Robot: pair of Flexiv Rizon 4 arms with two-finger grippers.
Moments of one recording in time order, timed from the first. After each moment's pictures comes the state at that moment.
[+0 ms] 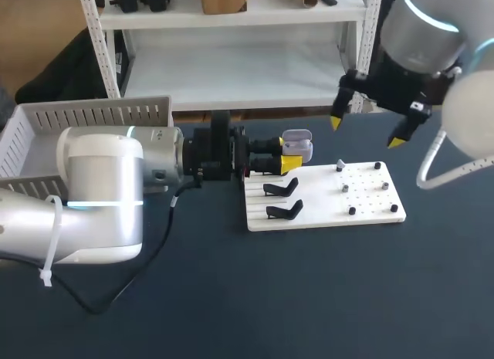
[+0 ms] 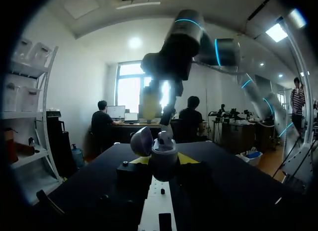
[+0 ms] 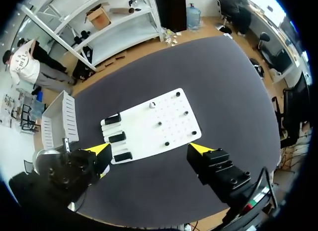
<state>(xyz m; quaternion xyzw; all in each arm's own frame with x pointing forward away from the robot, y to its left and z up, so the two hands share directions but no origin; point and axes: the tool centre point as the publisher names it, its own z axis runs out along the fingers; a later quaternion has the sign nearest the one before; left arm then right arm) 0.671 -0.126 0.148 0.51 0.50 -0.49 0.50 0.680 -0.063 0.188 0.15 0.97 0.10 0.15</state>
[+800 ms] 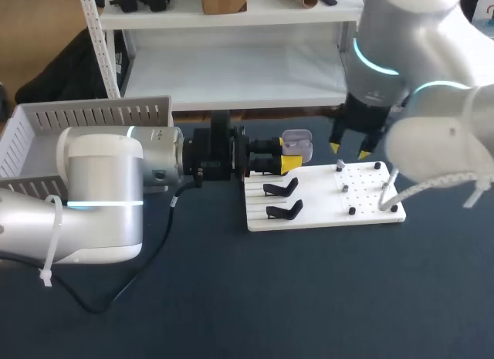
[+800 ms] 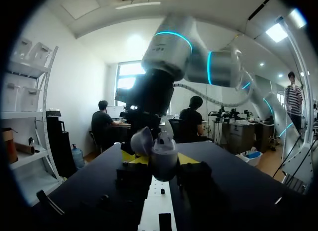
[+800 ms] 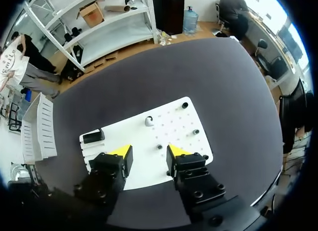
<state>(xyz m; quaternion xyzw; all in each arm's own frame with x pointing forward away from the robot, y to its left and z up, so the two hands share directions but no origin) 0.671 -0.126 0.148 0.51 0.50 -0.49 0.50 0.735 -0.054 0.105 0.15 0.98 0.04 0.16</state>
